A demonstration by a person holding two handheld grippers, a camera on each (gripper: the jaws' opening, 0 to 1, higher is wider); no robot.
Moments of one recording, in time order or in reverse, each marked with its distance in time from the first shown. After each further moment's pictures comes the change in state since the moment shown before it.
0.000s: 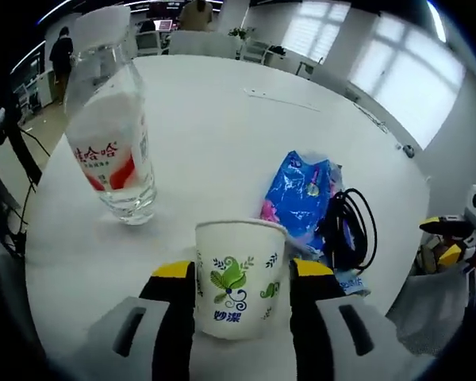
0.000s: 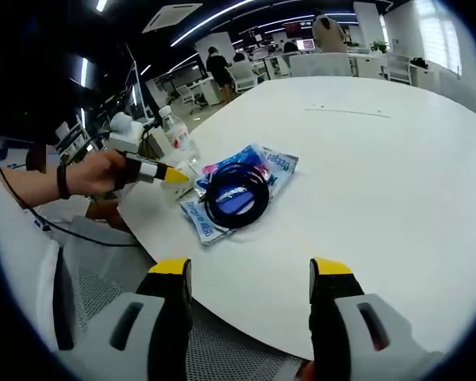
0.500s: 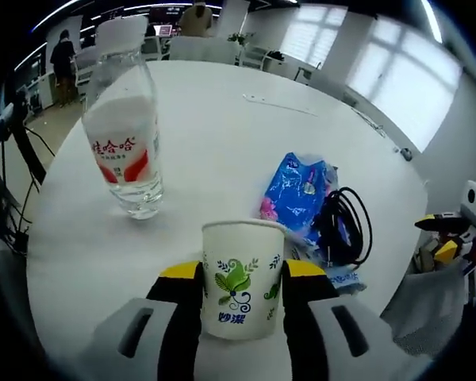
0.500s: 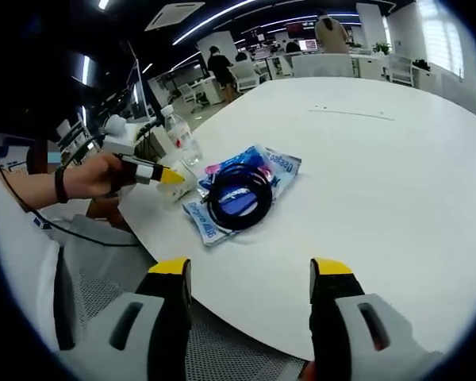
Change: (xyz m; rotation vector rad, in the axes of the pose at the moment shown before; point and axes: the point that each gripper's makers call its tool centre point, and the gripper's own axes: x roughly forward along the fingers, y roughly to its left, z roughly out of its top) left arm -0.016 -0.001 -0.008 -0.072 -0.038 -0.012; right arm 0.004 0.007 0.001 -0.009 0.004 0.008
